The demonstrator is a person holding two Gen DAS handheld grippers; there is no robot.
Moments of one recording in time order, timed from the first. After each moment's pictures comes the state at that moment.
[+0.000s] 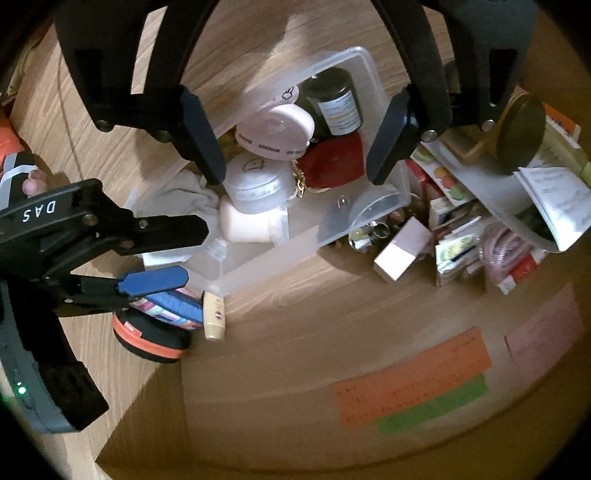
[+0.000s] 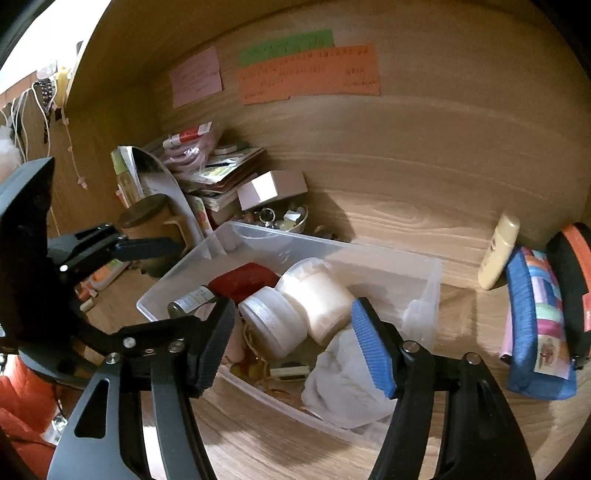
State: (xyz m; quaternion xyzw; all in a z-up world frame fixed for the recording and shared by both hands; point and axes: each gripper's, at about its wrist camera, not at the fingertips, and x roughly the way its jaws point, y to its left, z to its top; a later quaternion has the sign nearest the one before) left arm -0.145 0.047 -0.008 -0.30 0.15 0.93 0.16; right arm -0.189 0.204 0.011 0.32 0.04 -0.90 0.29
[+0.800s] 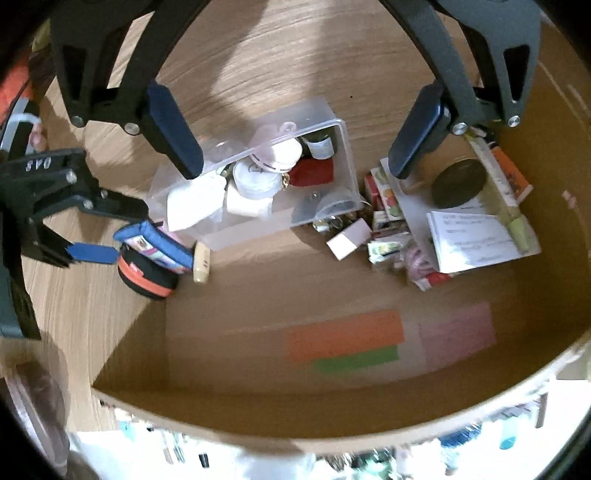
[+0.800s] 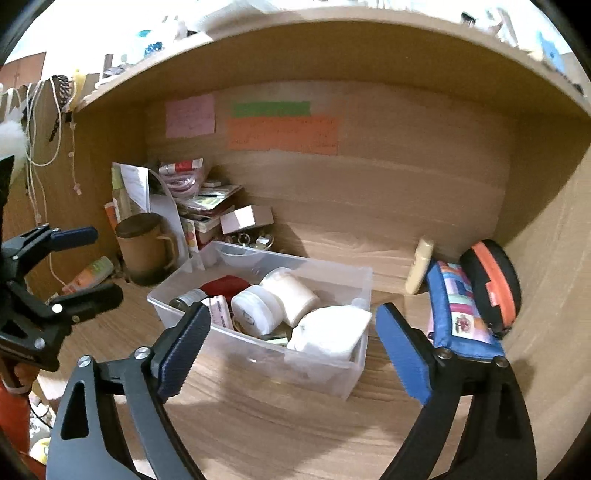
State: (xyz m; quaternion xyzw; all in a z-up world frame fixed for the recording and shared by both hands) left arm -0.050 0.017 0.037 -0.23 0.07 0.97 0.09; right arm -0.085 0.215 0.045 0.23 0.07 -0.95 0.18
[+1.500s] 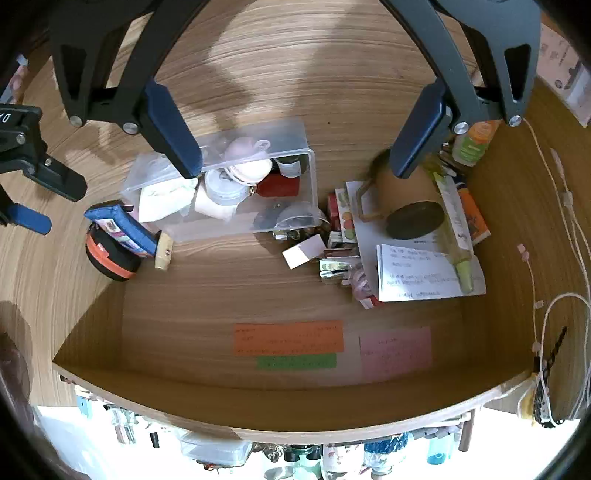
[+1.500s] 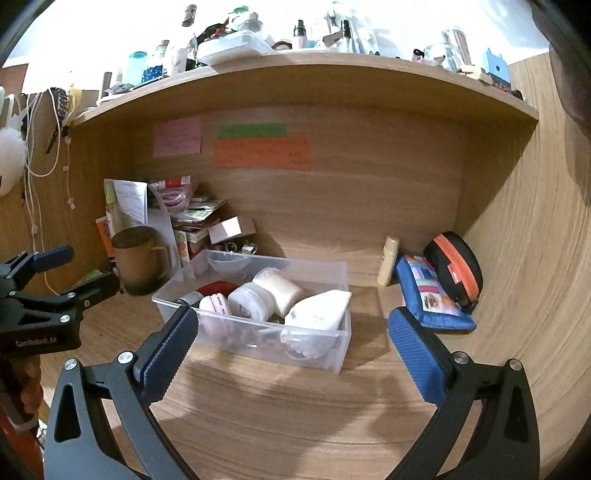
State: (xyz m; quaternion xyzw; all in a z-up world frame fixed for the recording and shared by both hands) left arm -0.023 0.003 0.026 -0.22 0.02 0.98 0.00; right arm -0.034 0.214 0.045 0.21 0.05 -0.97 0.12
